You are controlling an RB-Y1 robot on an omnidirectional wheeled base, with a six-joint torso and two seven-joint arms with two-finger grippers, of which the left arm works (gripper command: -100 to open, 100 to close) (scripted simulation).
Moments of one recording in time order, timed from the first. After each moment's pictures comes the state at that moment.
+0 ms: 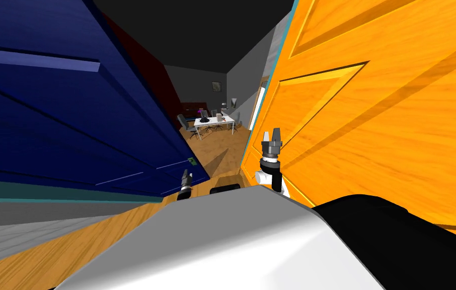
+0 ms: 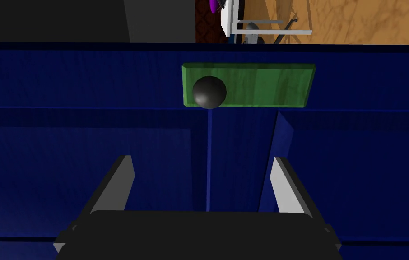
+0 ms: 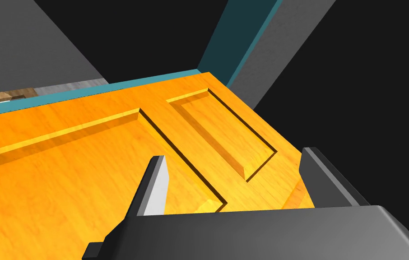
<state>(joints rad) 0.24 0.15 0.07 -1.02 0.13 -0.76 0.08</state>
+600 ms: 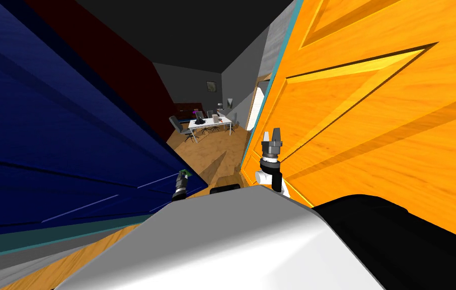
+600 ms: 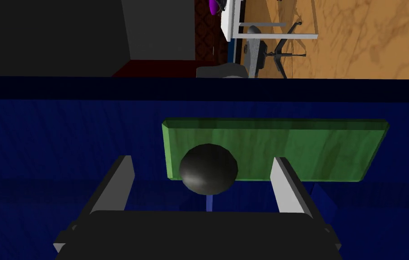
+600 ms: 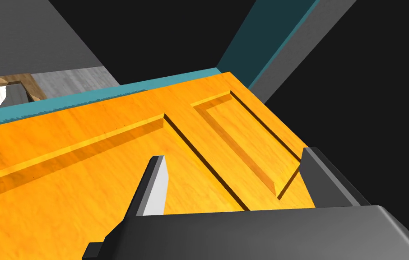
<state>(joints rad) 0.21 0.20 0.12 -0.94 0.15 -0.79 0.12</state>
